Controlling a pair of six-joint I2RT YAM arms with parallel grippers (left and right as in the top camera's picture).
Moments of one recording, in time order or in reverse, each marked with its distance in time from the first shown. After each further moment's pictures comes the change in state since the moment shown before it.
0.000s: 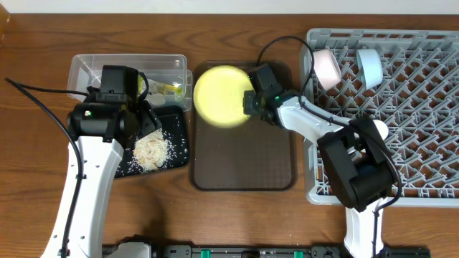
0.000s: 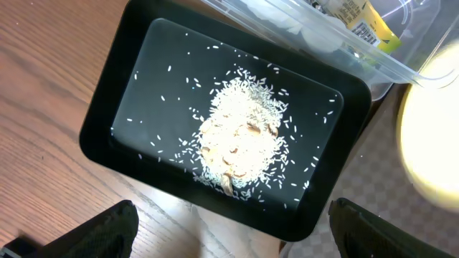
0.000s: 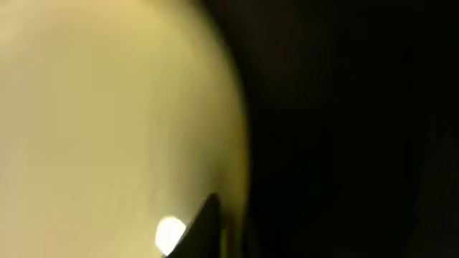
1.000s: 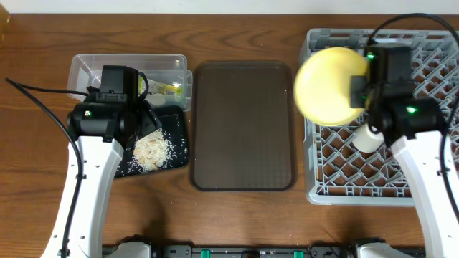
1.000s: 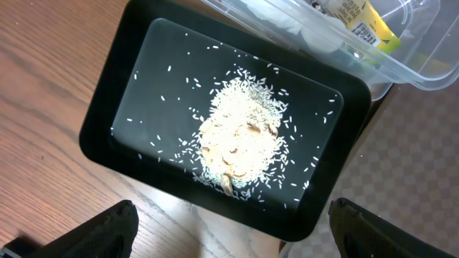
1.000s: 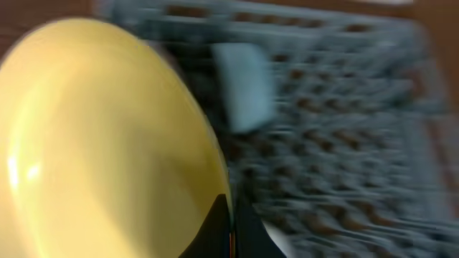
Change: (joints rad) left arm 0.000 0.000 0.000 0.000 0.000 0.000; right arm -0.392 -0.745 -0.014 -0.561 0.351 -0.501
